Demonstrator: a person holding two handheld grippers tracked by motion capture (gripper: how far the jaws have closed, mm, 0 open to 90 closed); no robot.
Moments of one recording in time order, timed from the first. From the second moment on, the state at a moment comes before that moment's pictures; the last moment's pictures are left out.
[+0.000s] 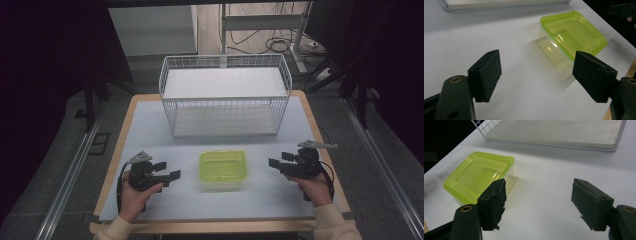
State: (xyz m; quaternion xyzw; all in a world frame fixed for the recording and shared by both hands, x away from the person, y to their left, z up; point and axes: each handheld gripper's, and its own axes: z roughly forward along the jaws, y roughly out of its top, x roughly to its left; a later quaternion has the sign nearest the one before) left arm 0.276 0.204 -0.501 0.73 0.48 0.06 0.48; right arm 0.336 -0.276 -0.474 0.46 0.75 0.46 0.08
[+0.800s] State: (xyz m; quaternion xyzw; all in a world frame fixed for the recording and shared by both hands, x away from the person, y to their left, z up) left arm 0.313 0.168 -0.496 0.71 0.51 -0.04 0.49; right arm 0.350 -0.251 -0.474 0.47 0.76 0.46 0.03
